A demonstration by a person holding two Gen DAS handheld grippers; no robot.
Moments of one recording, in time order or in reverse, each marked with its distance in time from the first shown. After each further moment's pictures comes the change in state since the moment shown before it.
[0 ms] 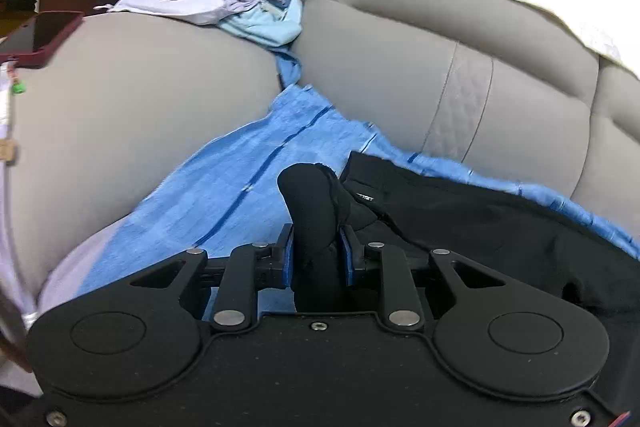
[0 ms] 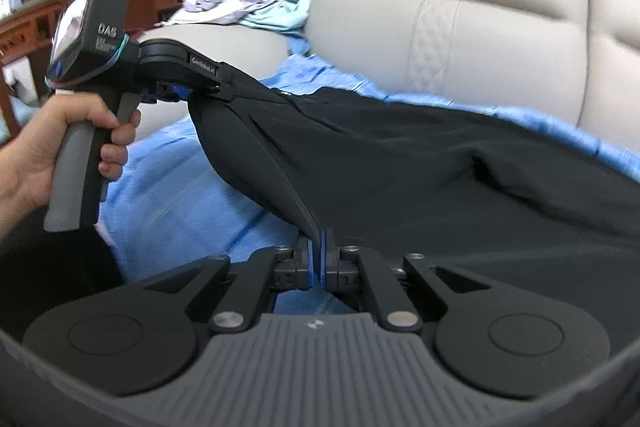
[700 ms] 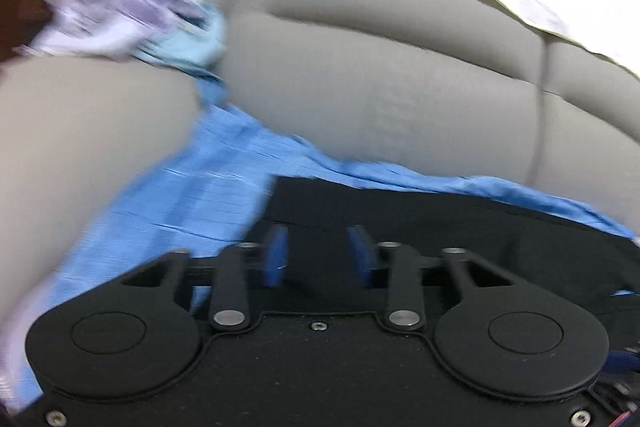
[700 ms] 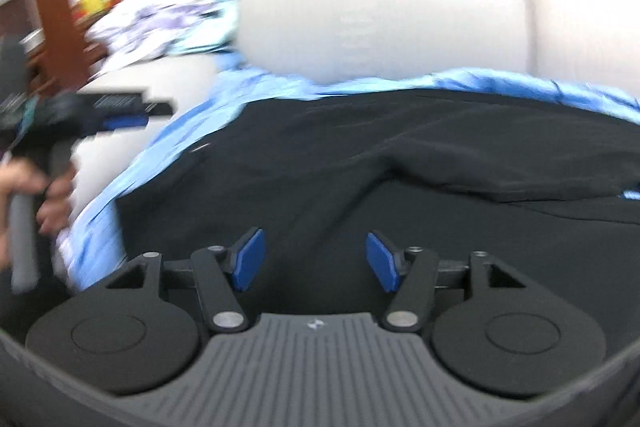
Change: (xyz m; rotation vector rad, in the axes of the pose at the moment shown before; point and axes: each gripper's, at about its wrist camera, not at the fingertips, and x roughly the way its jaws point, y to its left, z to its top) left arm 0.026 -0.051 0.027 0.114 0.006 -0.184; right arm 0.012 -0.092 0.023 0.268 0.016 -0.078
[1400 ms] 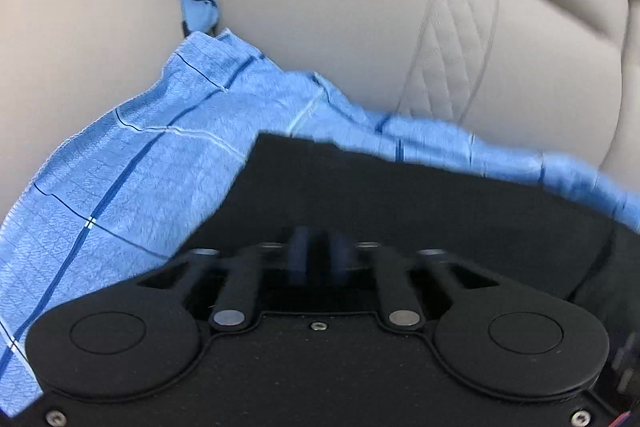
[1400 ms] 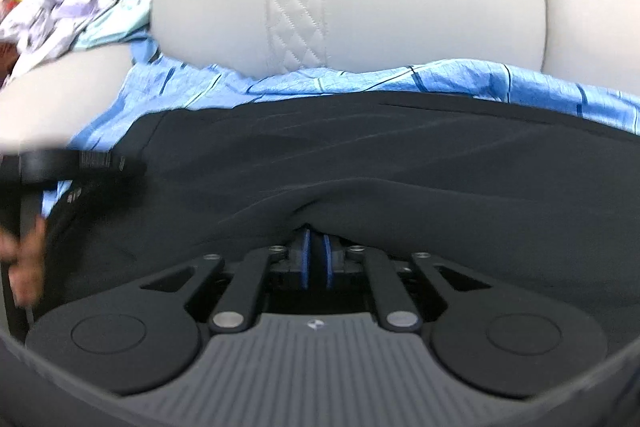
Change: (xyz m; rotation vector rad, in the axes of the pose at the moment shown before) left arm 0.141 0.001 0.013 -0.093 0.163 0.127; right arm 0.139 -0.027 0.065 -0.027 0.092 -0.110
